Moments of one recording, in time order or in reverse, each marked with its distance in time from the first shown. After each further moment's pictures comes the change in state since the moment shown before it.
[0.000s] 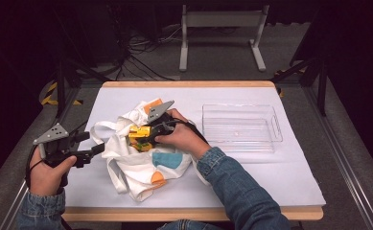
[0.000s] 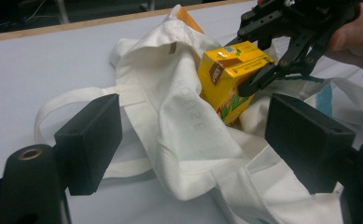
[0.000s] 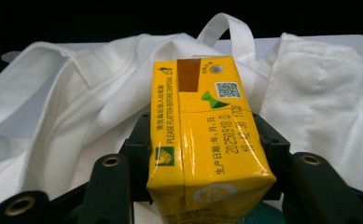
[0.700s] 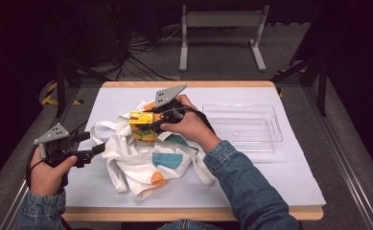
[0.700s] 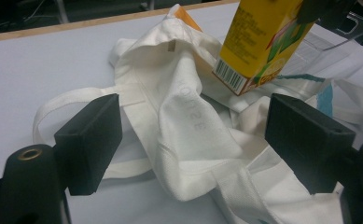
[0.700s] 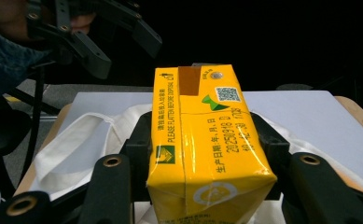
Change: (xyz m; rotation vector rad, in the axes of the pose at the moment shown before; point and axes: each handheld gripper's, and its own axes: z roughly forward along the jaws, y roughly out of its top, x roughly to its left) left arm -0.001 0.001 0.001 0.003 -0.006 0.006; right arm 0.006 0.044 -0.057 -0.112 -0.002 -0.034
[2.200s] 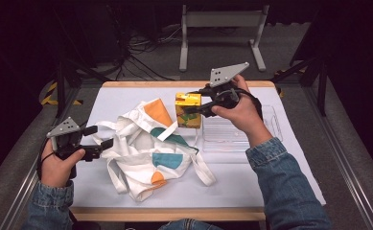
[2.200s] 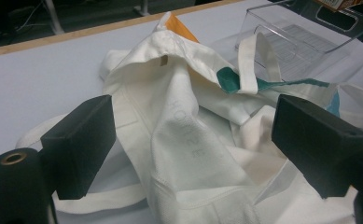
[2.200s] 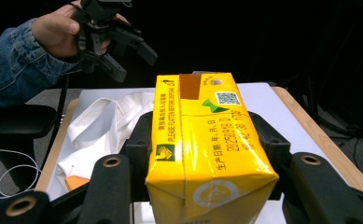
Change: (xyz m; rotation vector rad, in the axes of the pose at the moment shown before) left arm -0.001 0.012 0.022 0.002 -0.015 0.044; right arm -0.005 0.003 -0.145 -0.012 -0.097 0.023
